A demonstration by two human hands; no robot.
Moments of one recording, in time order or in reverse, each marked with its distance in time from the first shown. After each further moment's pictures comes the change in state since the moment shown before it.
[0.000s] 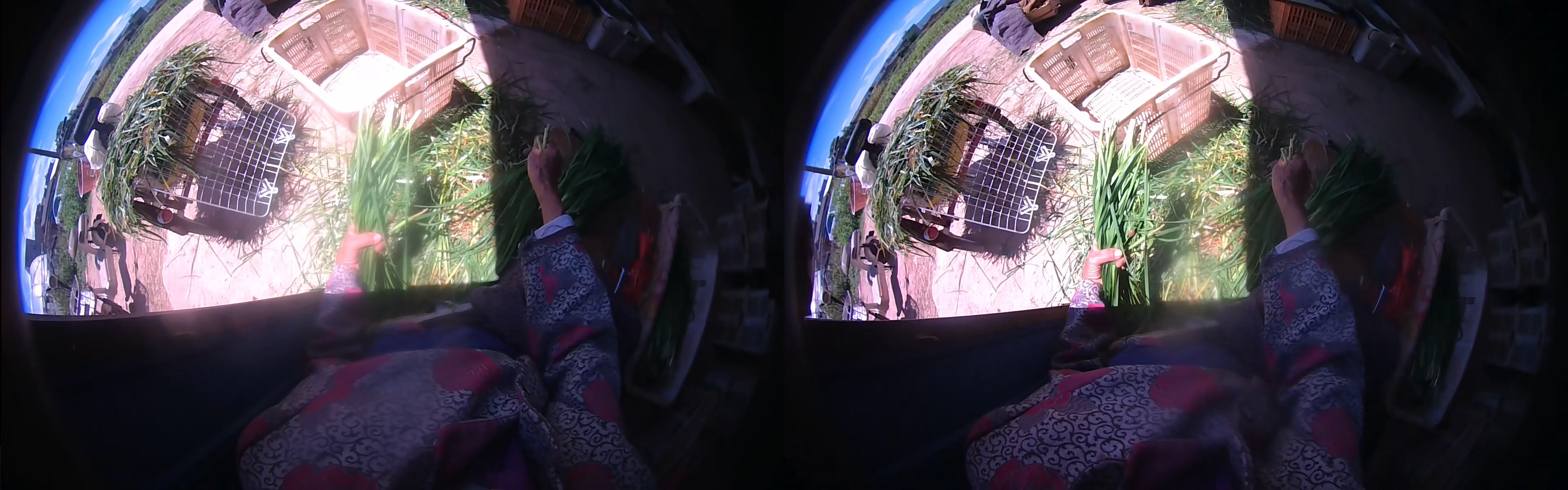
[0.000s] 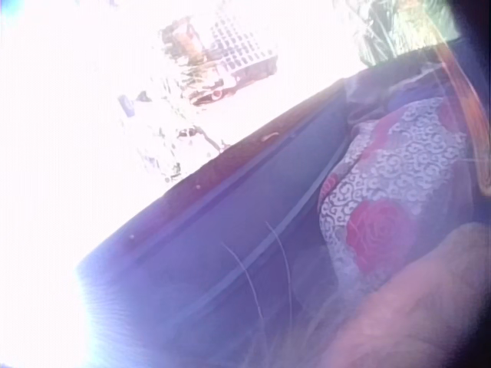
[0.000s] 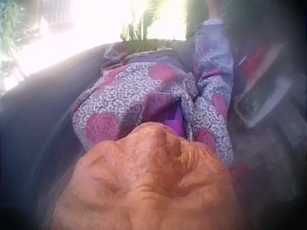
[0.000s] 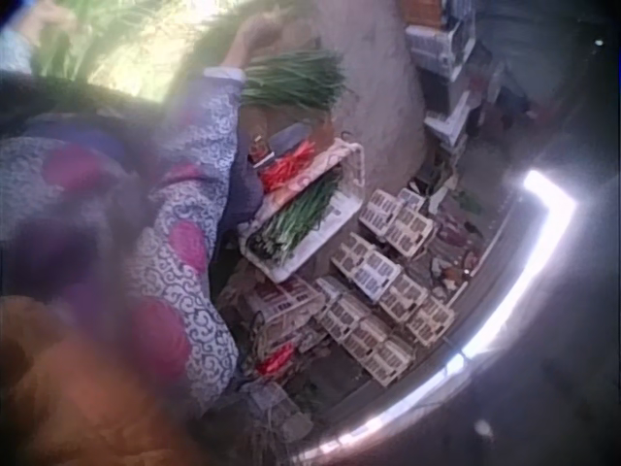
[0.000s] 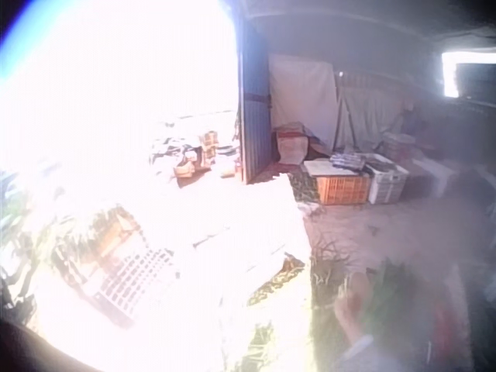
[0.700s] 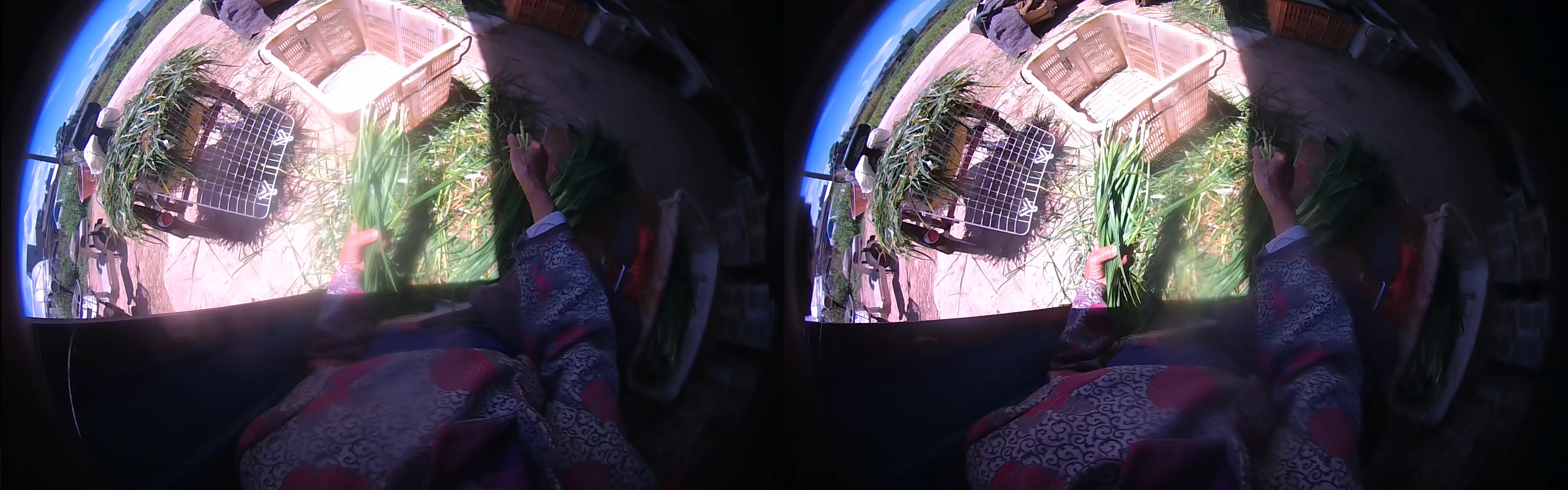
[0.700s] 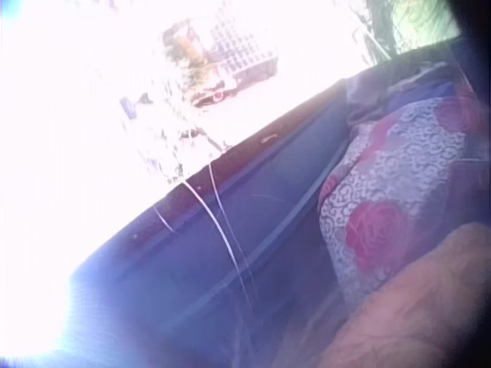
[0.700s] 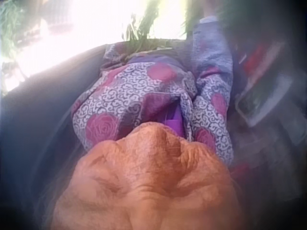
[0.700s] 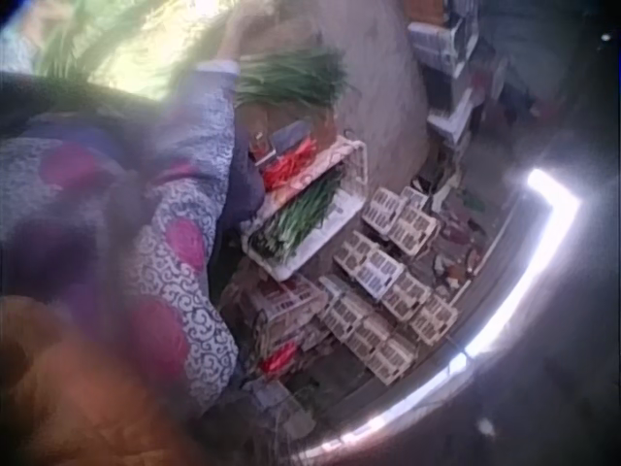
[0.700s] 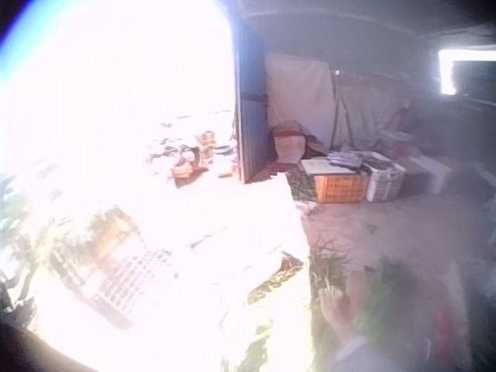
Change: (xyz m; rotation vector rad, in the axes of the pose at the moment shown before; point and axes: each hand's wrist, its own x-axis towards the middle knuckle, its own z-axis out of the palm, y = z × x) left_hand 0.002 -0.010 -0.002 -0.169 -0.012 0.016; right_hand 0.002 -0.079 -0.058 0.282 -0.340 0.198
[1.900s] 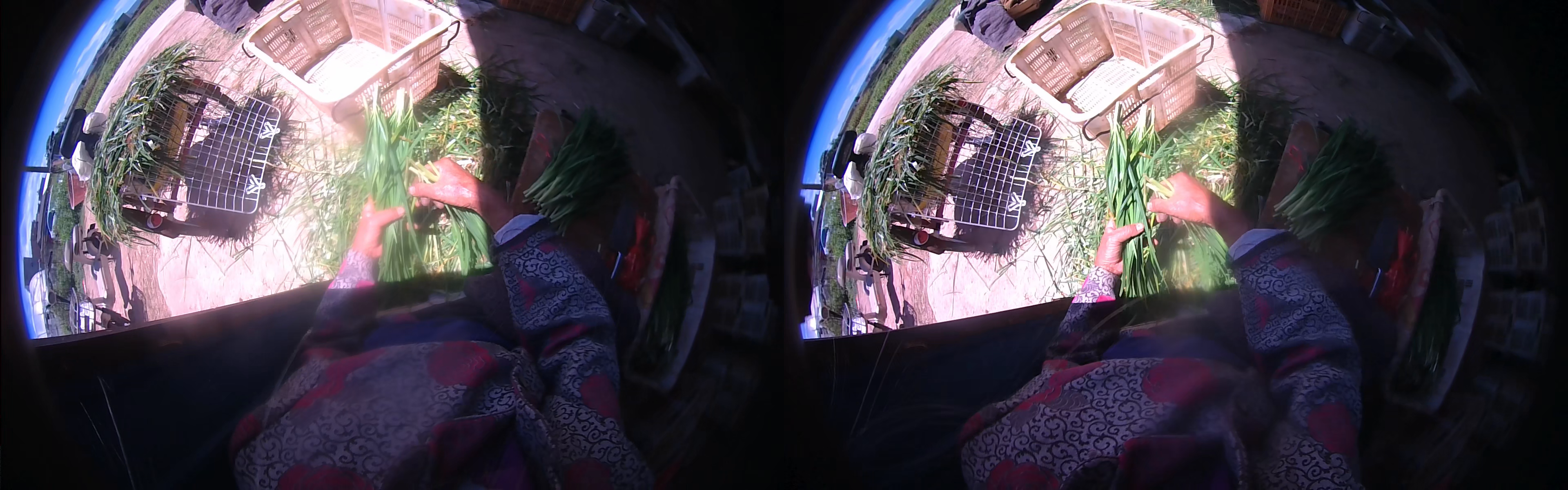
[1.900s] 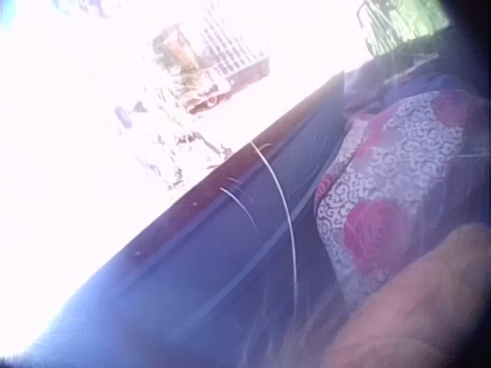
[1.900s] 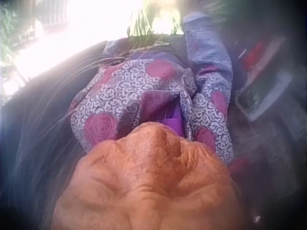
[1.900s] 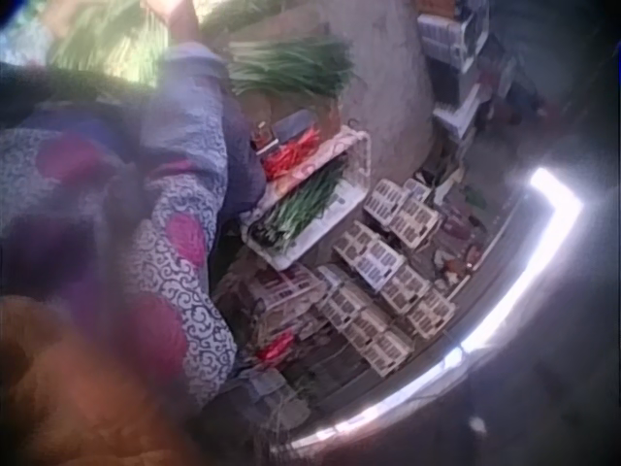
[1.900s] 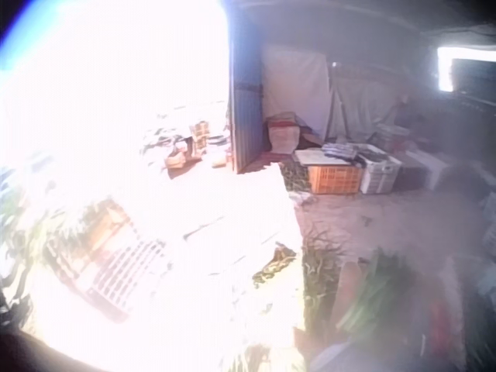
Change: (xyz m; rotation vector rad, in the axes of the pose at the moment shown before) left_hand 0.027 -0.026 0.068 0.137 -0.004 -0.057; right_hand -0.072 -0.090 0.012 0.531 -1.179 -0.022
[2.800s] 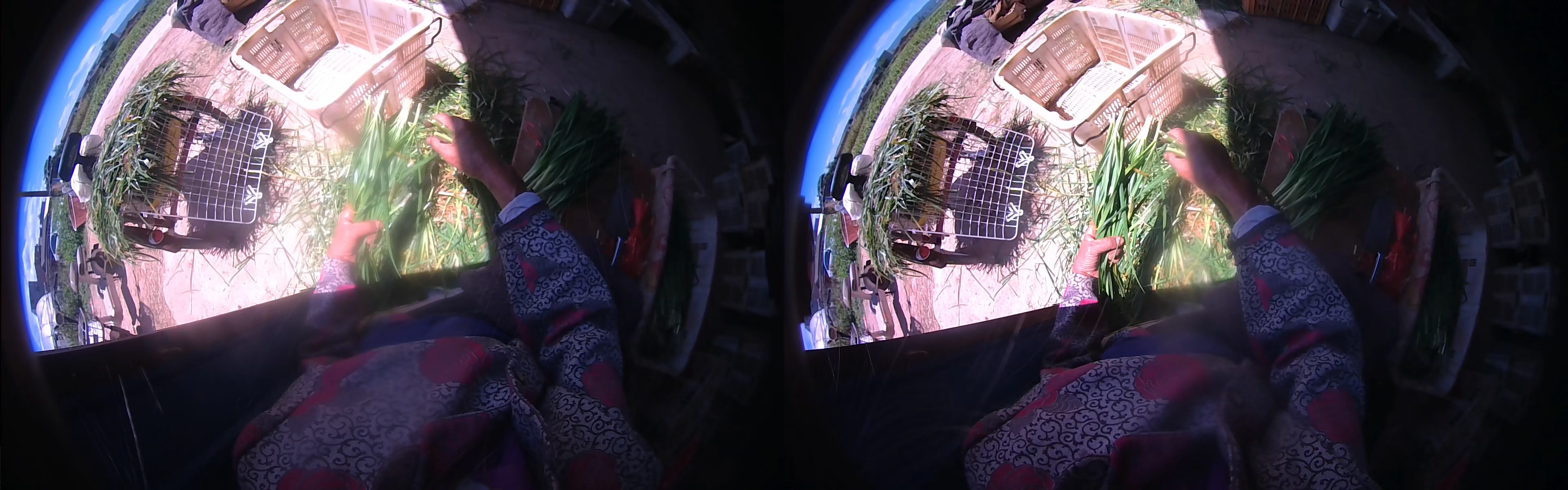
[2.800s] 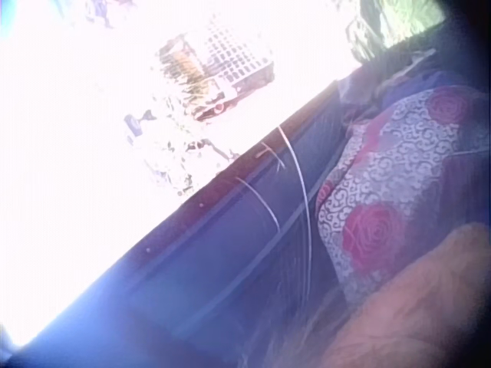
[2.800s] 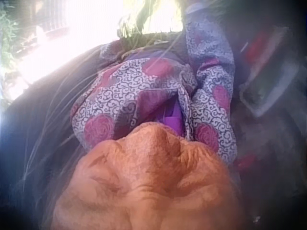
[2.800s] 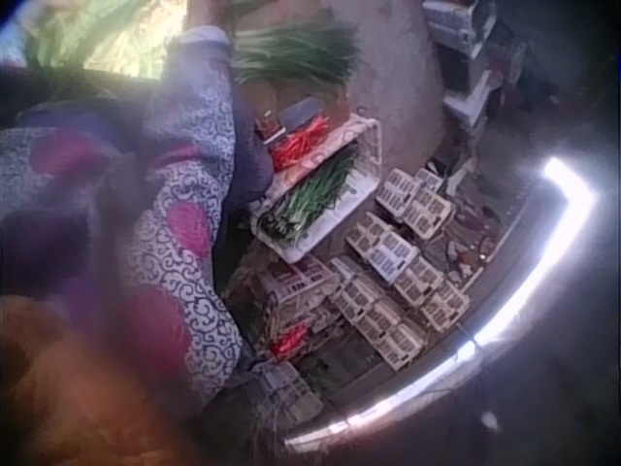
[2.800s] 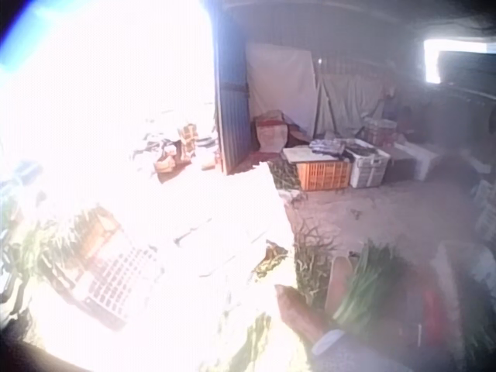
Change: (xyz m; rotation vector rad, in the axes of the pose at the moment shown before) left_hand -0.017 0.020 -0.037 0.275 0.048 -0.004; right_hand -0.004 -0.006 -0.047 -0.603 0.624 -0.272
